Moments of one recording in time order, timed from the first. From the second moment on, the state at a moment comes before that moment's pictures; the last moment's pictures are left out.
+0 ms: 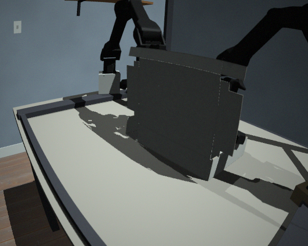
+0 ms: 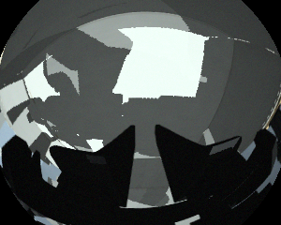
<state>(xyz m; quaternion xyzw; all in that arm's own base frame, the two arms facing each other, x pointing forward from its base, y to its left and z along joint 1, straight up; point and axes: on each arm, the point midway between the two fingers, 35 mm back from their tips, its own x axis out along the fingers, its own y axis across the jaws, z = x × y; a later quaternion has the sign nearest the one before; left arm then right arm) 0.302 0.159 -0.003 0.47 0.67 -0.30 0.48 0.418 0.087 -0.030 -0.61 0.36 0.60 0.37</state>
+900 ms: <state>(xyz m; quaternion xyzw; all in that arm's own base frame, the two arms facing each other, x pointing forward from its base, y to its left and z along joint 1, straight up) 0.302 0.159 -0.003 0.47 0.67 -0.30 0.48 0.411 0.084 -0.075 -0.60 0.37 0.61 0.36</state>
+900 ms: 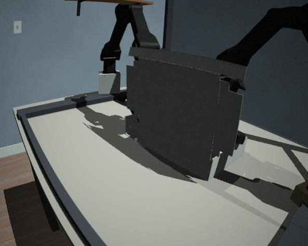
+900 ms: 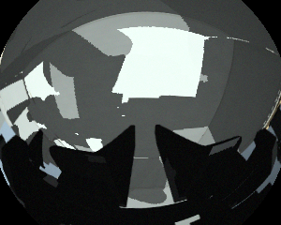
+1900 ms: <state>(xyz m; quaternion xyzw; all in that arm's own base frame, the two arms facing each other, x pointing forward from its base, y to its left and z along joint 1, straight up) 0.306 0.161 -0.002 0.48 0.67 -0.30 0.48 0.405 0.083 -0.069 -0.60 0.38 0.61 0.36</state>
